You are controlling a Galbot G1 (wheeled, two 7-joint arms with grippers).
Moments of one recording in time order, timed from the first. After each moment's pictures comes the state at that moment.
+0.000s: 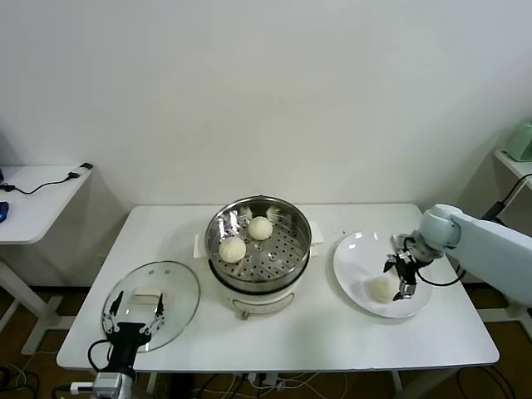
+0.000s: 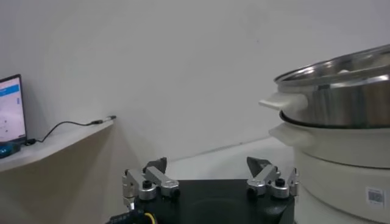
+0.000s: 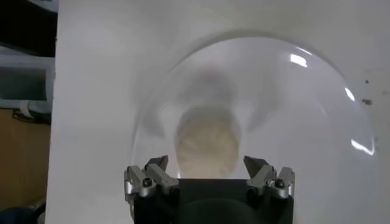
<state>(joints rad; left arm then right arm) 1.65 -1.45 -0.70 -1.92 0.07 -0.11 -0.01 0.11 0.68 -1.07 1.14 0.10 -0.20 -1.05</state>
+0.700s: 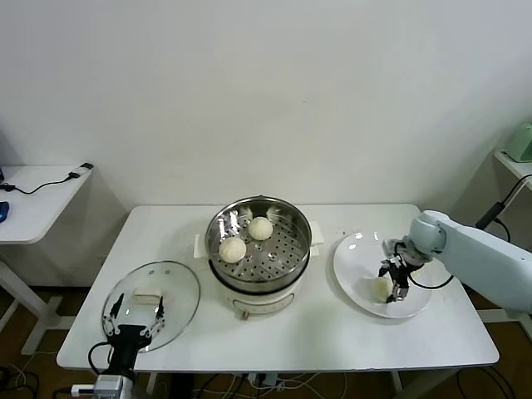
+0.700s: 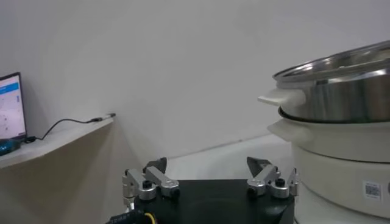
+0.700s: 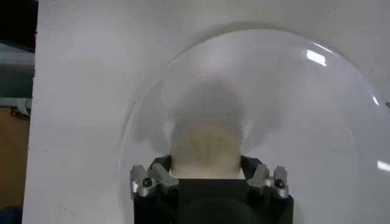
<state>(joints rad) 1.65 -1.45 -0.70 -1.92 0.08 -0.11 -0.01 0.06 0.74 -1.01 1.06 0.06 -0.17 -1.09</state>
